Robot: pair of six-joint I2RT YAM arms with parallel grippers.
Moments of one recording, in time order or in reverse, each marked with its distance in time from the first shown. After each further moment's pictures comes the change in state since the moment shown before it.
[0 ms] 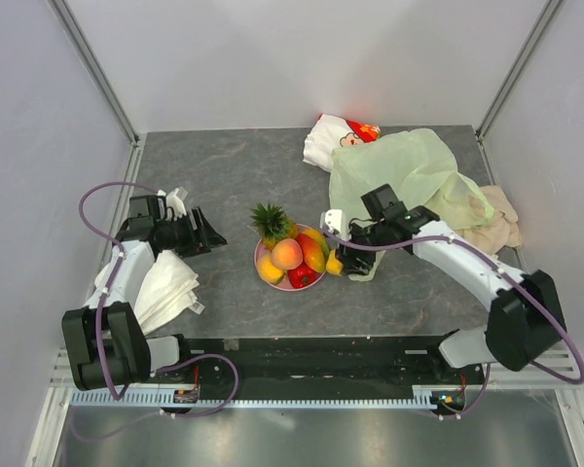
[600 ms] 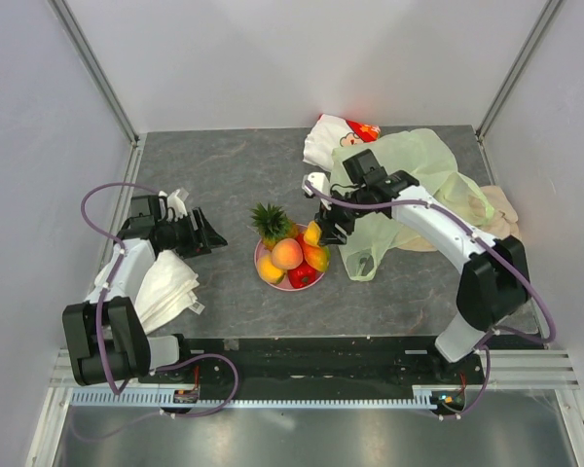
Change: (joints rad) left arm 0.000 0.032 0.000 0.005 0.001 0.000; right arm -0.002 0.183 0.380 -0.103 -0.082 0.100
